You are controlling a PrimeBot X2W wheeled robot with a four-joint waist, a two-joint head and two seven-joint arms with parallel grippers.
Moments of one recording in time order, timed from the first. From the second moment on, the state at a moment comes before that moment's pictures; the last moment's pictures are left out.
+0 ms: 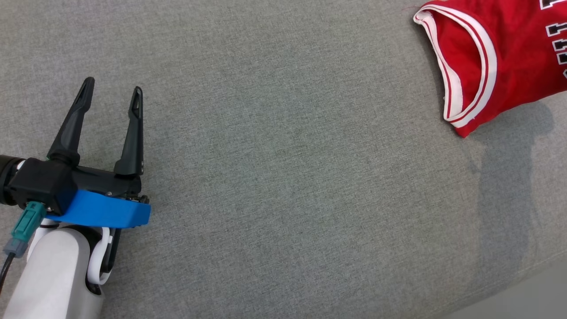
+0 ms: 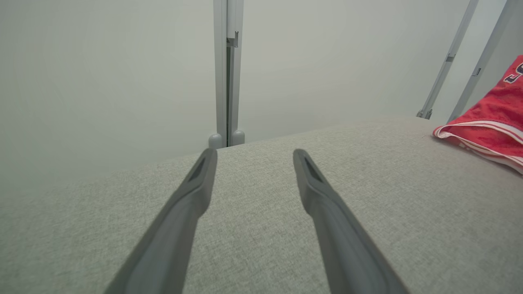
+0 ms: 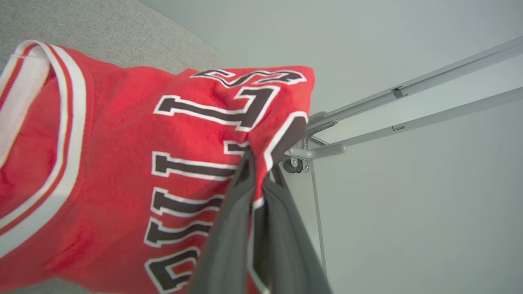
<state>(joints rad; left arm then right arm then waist) -0.35 0.35 -0.19 0.01 -0.26 -0.07 -0.16 -0.97 -0.66 0.32 0.69 0.10 0.13 0.17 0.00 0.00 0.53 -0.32</state>
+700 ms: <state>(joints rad) -0.25 0.29 -0.21 0.11 -0.31 -0.04 -0.23 -0.76 -0.45 0.14 0.65 0.03 0.13 -0.05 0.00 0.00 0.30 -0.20</state>
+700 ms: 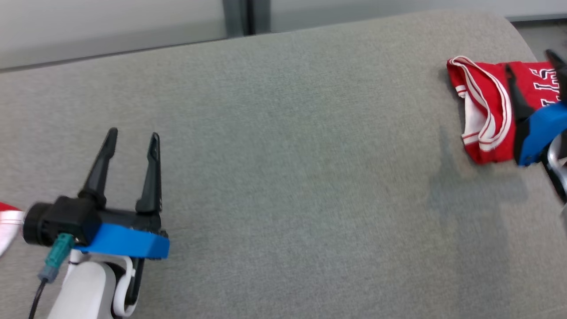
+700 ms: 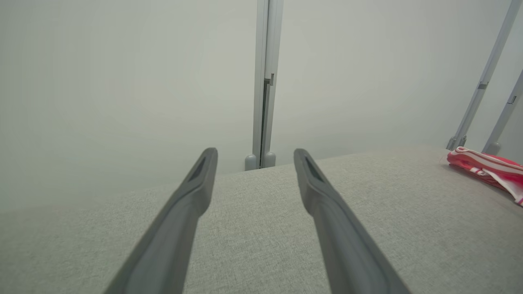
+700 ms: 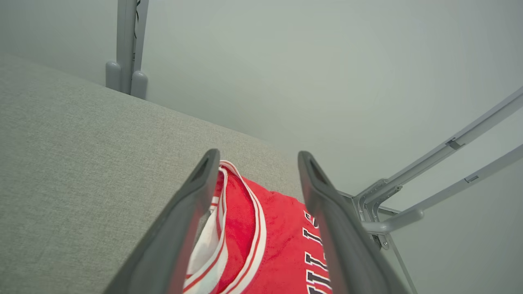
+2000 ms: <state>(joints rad) -0.03 0.15 -0.12 0.29 -0.29 -0.08 -0.26 0.05 -0.06 -0.10 0.06 0.12 0.13 -0.11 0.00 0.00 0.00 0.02</state>
